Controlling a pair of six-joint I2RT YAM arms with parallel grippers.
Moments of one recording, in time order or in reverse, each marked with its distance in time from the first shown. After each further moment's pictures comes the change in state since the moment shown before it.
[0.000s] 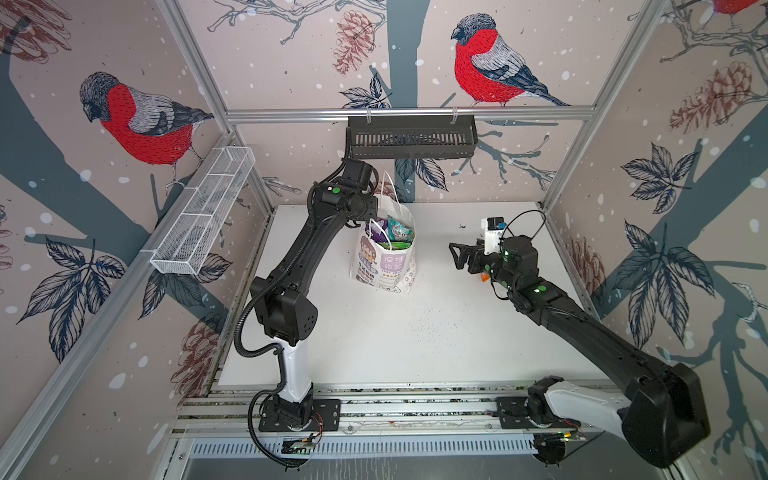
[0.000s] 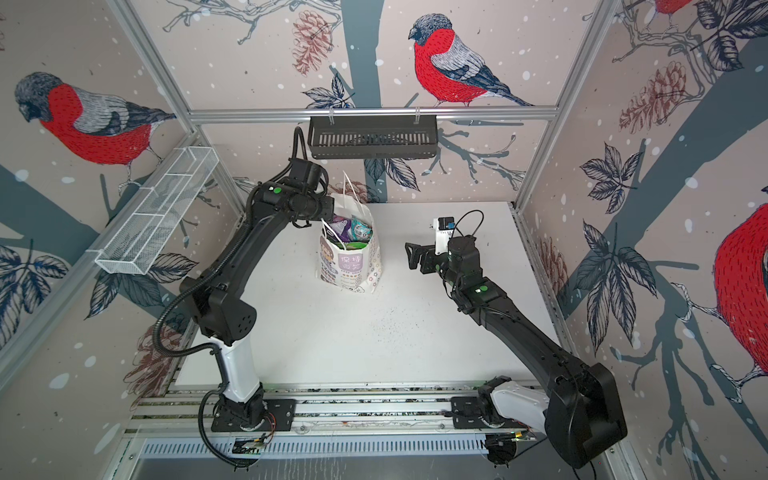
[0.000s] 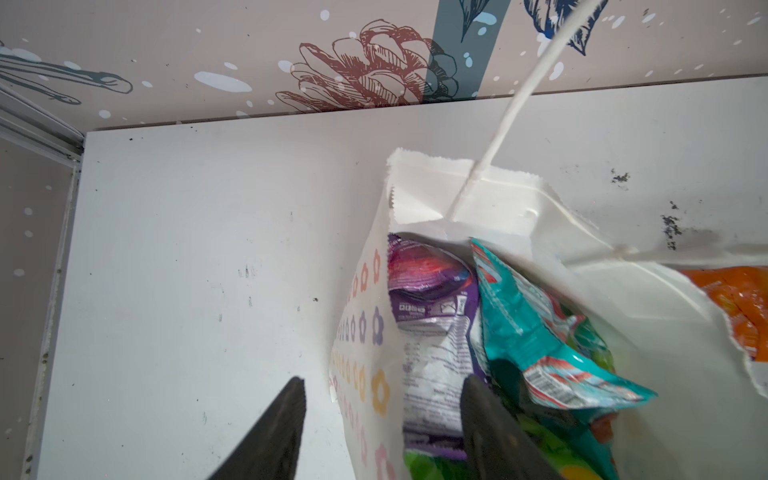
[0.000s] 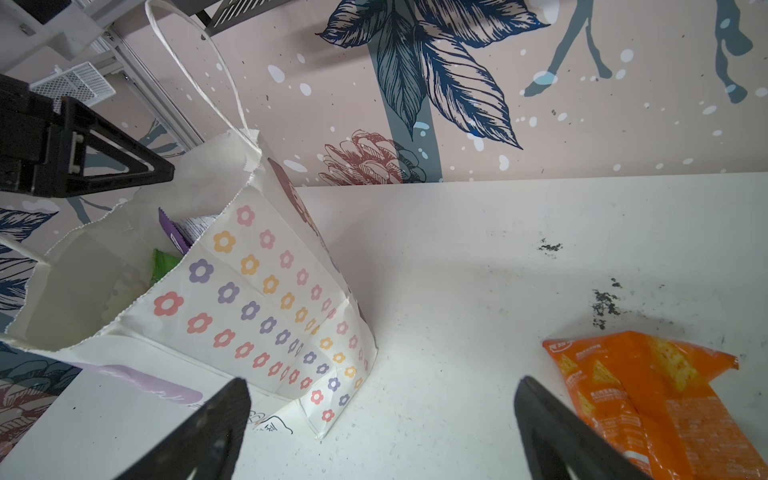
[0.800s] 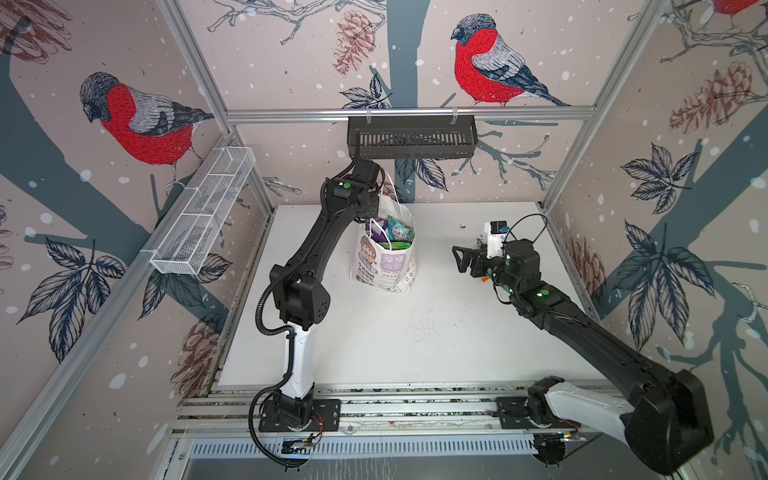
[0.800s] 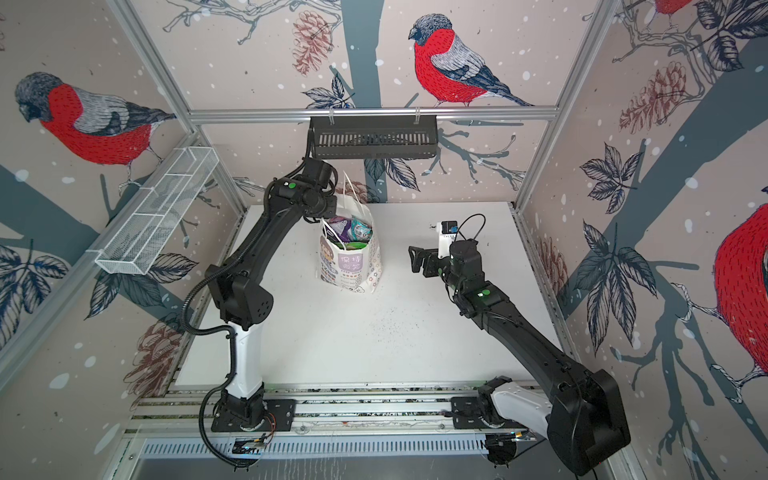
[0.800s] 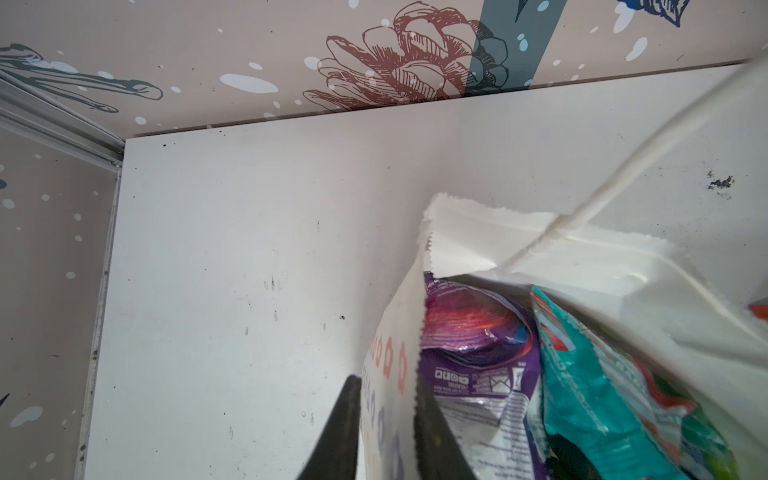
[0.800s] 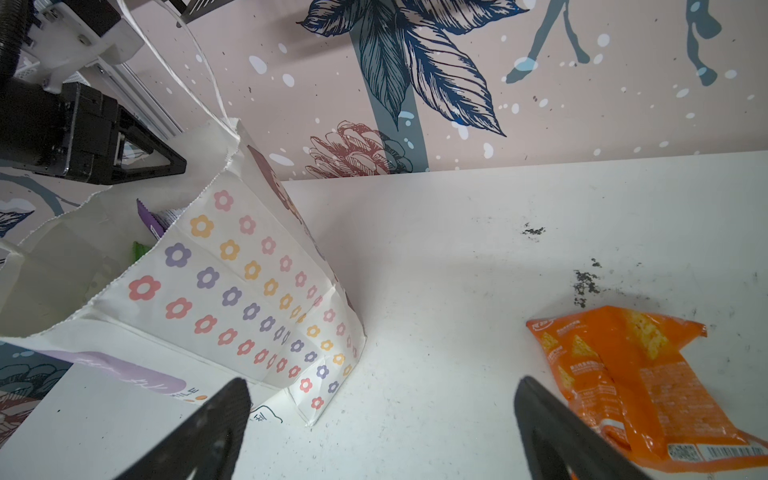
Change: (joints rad) left arm 0.000 0.161 0.156 -0.051 -0.086 0.020; right arm -0.005 -0.031 -0.032 -0.024 0.025 0.013
